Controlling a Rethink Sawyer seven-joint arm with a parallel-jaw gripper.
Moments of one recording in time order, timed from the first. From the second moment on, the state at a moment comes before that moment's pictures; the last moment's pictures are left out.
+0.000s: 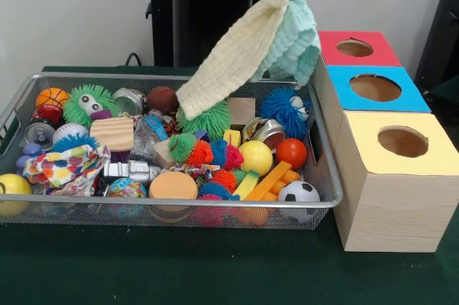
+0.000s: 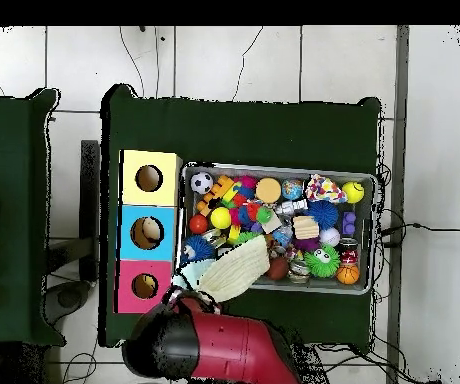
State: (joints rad) arm -0.06 -1.07 -0.09 2.14 0.00 0.53 2.02
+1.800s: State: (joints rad) arm -0.22 -0.71 -0.05 2.15 -0.06 -0.27 2.02
